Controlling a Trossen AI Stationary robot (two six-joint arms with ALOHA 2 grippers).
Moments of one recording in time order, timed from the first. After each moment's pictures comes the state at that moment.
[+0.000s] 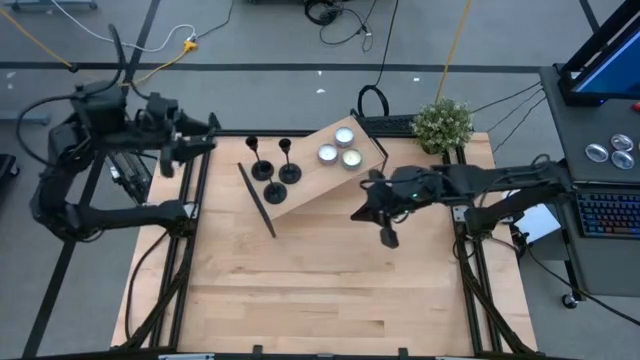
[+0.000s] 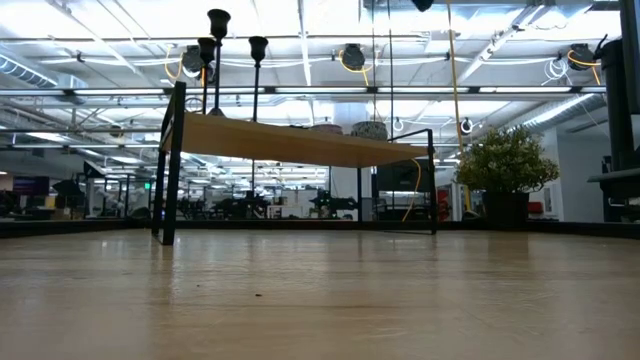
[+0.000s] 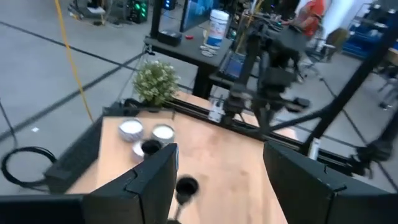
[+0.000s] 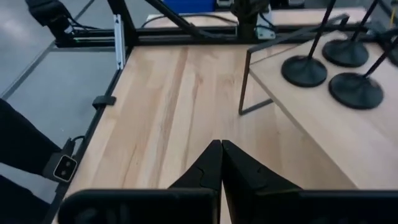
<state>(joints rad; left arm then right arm) 0.60 0.89 1.60 -0.97 0.44 -0.13 0.10 1.28 1.28 -0.54 -0.08 0.10</state>
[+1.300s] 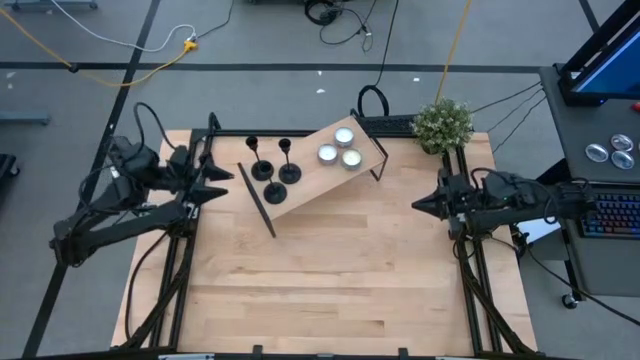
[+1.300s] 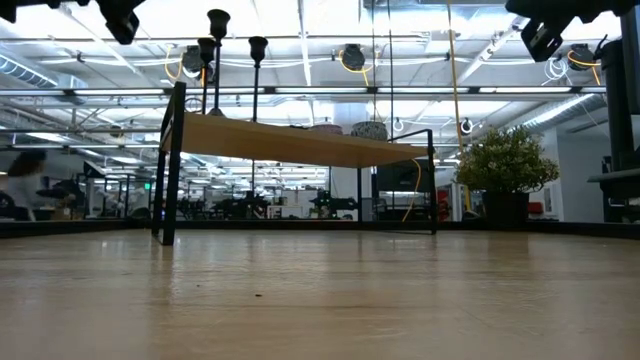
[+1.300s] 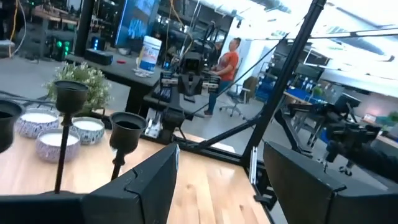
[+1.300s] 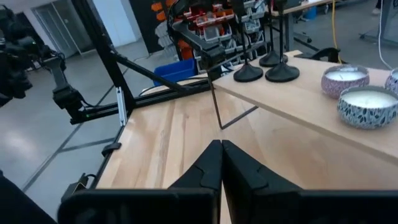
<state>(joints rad) 0.53 0.36 0.61 -0.17 0.65 -0.38 0.10 0.37 0.59 -0.39 0.06 0.30</state>
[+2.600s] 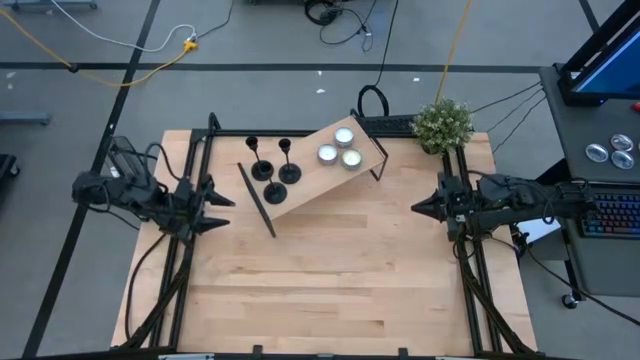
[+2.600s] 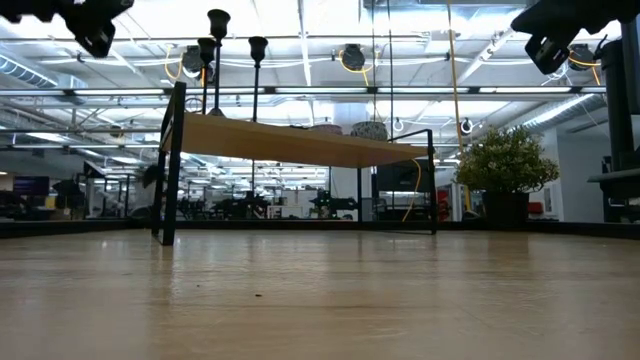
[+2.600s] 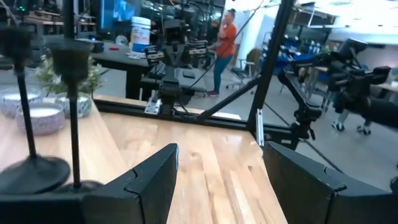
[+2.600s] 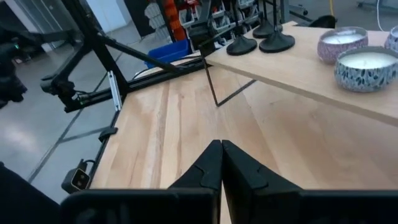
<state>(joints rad) -0.28 0.22 0.45 -0.23 -0.14 -0.20 0.10 0.37 0.58 -0.48 0.06 0.36</state>
